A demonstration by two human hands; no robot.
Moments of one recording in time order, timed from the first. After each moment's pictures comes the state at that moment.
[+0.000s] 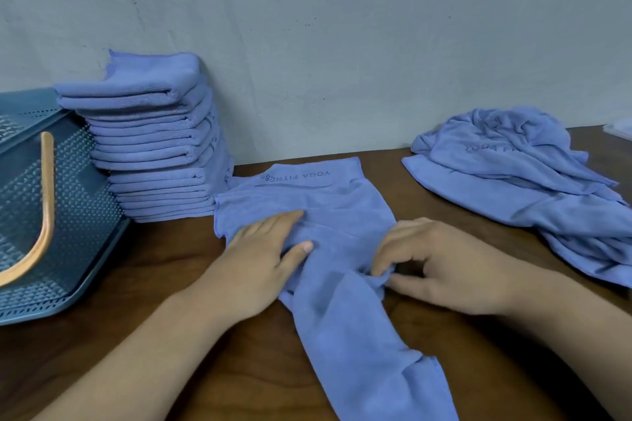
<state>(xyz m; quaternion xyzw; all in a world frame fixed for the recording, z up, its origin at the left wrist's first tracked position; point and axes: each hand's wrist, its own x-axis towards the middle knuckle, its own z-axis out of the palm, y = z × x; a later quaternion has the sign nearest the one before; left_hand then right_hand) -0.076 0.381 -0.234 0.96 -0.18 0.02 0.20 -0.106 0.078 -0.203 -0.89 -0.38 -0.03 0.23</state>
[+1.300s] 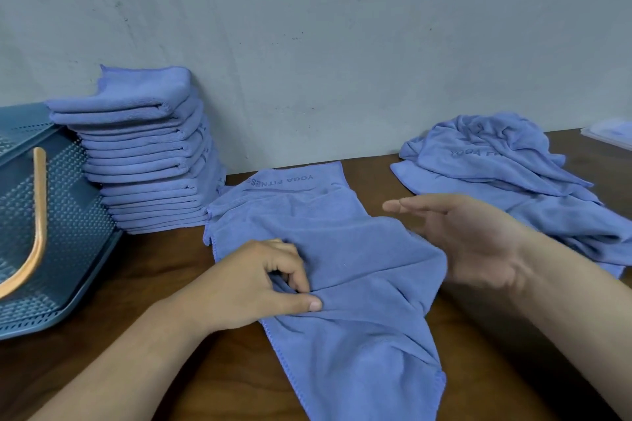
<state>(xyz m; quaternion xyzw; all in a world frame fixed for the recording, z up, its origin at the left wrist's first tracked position) -0.093 0.382 -0.208 0.86 -0.33 -0.08 0.38 -0.107 0.068 -0.165 -0.52 0.09 0.29 0.80</state>
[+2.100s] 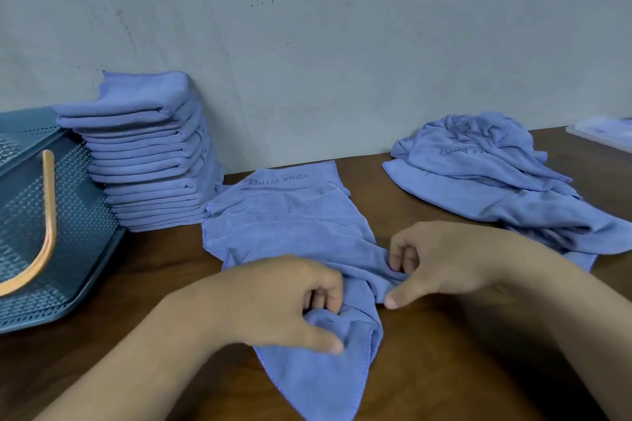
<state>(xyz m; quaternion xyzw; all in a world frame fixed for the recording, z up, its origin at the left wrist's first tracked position) -0.135 0.343 -0.167 0.89 -0.36 -0.20 0.19 -0.131 0.070 -0.155 -0.95 -0.08 0.22 0.19</state>
